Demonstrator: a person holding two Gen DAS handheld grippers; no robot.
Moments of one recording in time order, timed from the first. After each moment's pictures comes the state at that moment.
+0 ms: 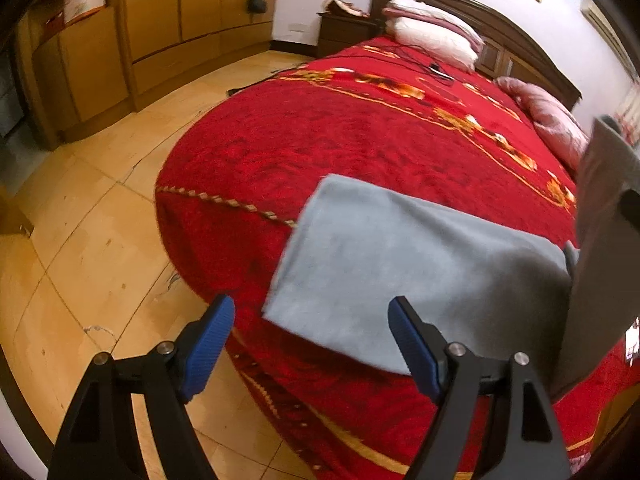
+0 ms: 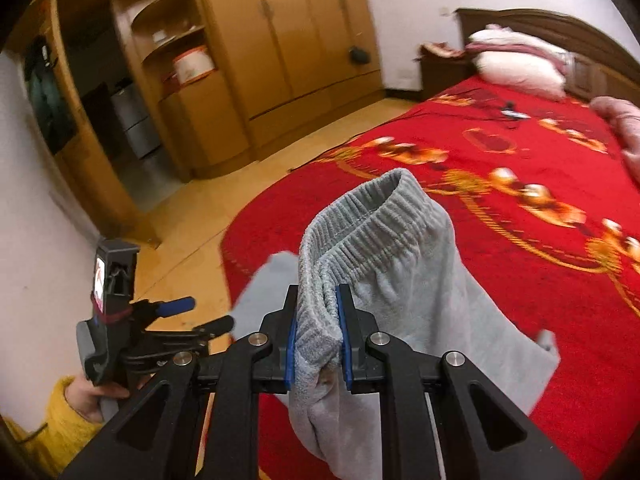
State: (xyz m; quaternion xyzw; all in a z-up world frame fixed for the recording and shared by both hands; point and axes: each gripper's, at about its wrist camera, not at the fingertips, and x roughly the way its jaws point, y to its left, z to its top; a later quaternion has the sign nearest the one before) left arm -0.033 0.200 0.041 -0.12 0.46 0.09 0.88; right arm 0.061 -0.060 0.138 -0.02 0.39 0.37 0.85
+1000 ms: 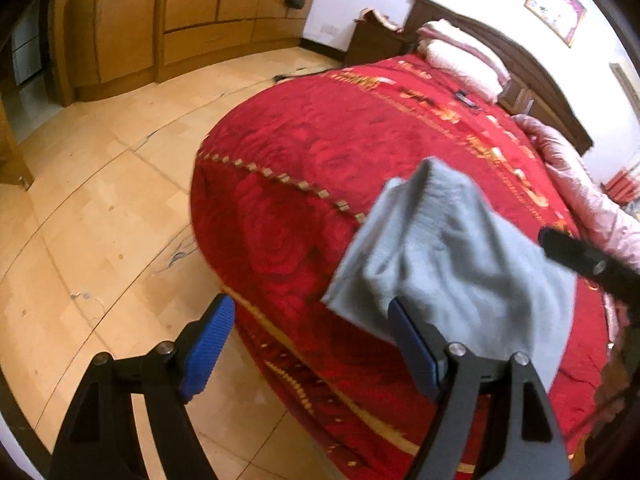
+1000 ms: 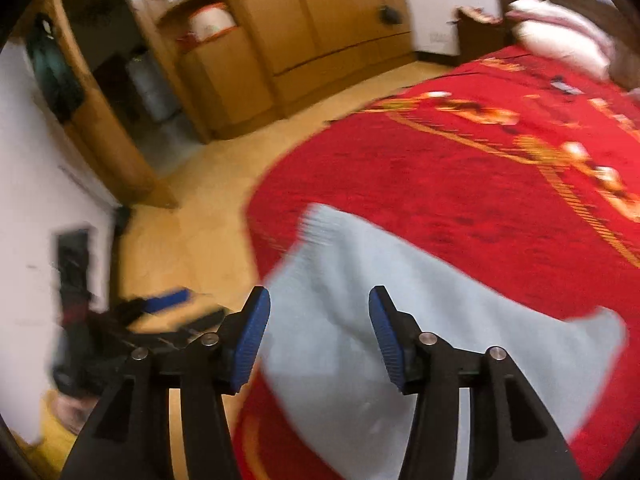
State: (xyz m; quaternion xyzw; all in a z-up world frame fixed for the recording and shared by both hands) left arm -0.059 0.247 0.032 -0.19 0.44 0.10 0.87; right arm 0.076 0.010 0.086 -0.05 0.44 0.37 0.82
